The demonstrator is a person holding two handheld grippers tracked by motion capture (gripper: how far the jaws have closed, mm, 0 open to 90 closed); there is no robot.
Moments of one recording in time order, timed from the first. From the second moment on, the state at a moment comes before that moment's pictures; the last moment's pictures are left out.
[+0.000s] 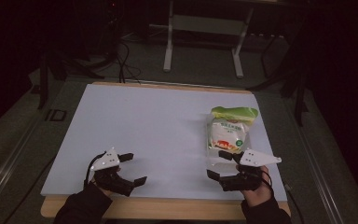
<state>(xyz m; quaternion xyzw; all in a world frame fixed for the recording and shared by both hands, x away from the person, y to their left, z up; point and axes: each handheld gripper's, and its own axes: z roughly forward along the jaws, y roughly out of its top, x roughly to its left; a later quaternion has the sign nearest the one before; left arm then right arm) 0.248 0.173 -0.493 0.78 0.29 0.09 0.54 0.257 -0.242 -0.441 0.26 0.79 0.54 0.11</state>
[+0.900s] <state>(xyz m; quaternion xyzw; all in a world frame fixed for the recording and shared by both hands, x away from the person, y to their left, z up) 0.246 0.170 -0.497 0.79 0.28 0.09 0.53 0.227 -0.246 -0.468 0.25 0.80 0.53 0.11</state>
